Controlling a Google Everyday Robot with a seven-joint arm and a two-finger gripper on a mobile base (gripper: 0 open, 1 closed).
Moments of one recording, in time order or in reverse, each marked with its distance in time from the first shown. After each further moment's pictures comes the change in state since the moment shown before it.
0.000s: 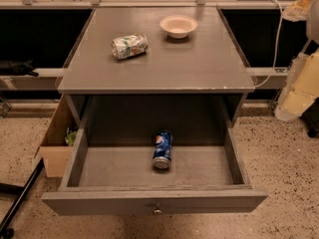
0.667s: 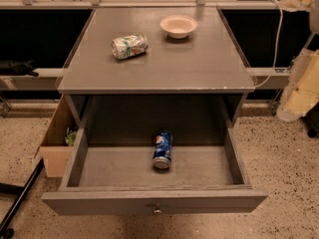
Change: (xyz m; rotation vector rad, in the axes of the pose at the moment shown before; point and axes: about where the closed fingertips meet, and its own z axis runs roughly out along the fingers) arm -0.015 0.008 -0.018 0.025 -0.029 -0.066
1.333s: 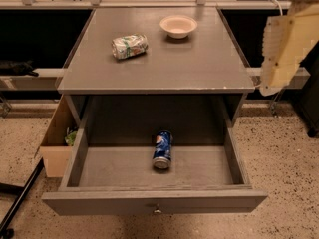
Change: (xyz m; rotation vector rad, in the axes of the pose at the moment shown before) arm -0.084 -0.005 -0.031 0.043 -0.044 -0.469
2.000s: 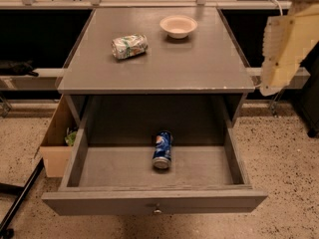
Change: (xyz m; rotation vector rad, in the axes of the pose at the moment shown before) arm 0.000 0.000 0.000 0.000 0.000 0.000
